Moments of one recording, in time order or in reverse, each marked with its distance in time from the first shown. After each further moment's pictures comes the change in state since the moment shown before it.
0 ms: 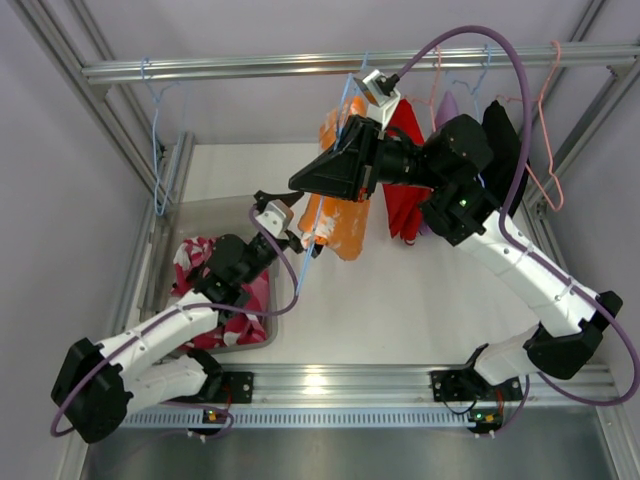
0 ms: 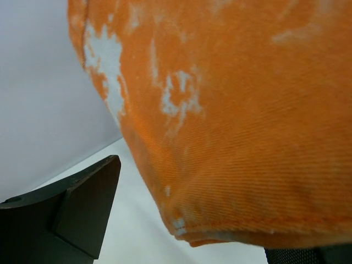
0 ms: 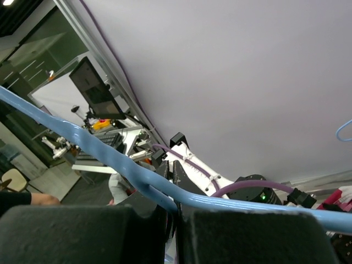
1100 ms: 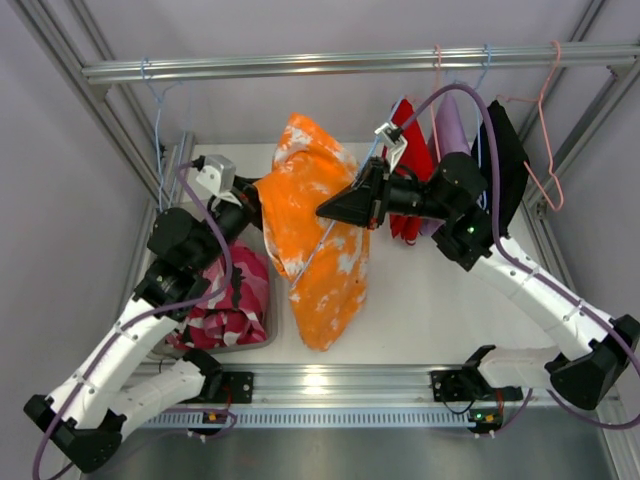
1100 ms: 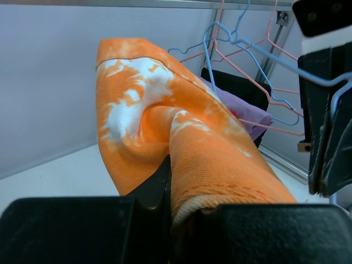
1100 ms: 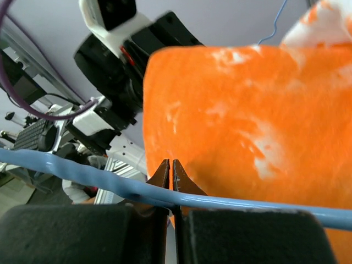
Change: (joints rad) left arm 0.098 -0.172 0.401 -0.566 0.015 -0.286; right arm -0.119 -0.187 -0.416 -0.056 0.042 -0.194
